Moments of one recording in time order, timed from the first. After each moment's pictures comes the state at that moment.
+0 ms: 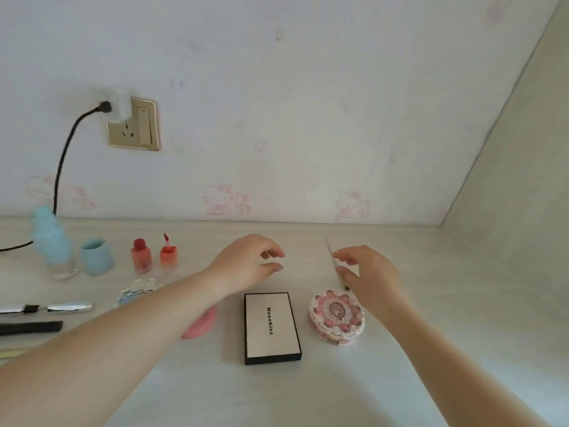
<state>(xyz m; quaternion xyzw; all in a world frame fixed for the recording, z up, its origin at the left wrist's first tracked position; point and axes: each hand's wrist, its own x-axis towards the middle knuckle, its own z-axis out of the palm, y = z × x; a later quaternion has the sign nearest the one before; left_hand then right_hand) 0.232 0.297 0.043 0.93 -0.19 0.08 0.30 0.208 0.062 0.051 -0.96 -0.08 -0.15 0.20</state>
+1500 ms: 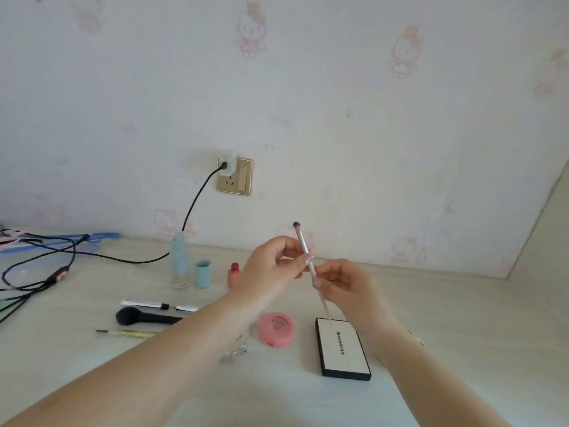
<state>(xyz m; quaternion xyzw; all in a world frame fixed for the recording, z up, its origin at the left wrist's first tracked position) 0.133 0.347 0.107 0.72 -0.10 0.16 0.66 0.151 0.191 0.095 -0.75 -0.20 -0.02 0.63</state>
